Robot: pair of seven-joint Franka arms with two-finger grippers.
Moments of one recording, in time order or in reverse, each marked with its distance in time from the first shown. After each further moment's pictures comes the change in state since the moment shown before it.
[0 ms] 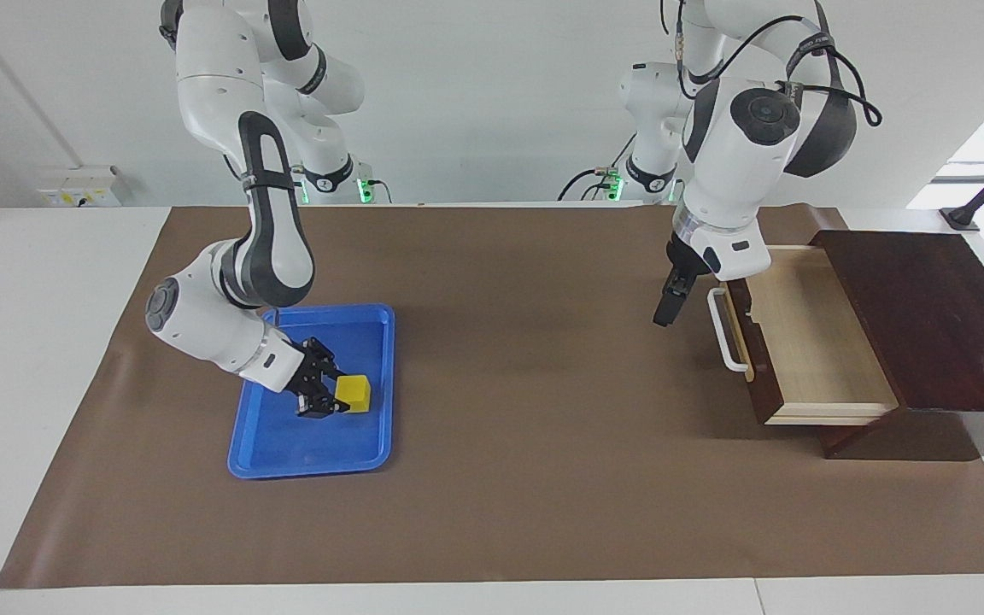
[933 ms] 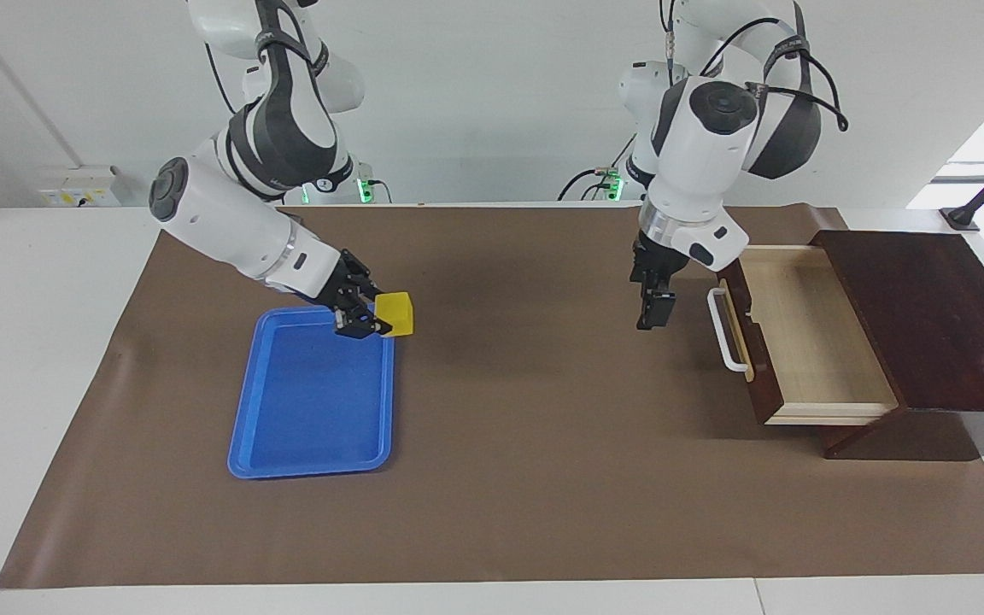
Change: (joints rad) left arm -0.107 0.022 -0.004 0.001 -0.004 0.056 -0.574; right arm 0.143 -0.256 0.009 0.064 0.000 -0.268 0.297
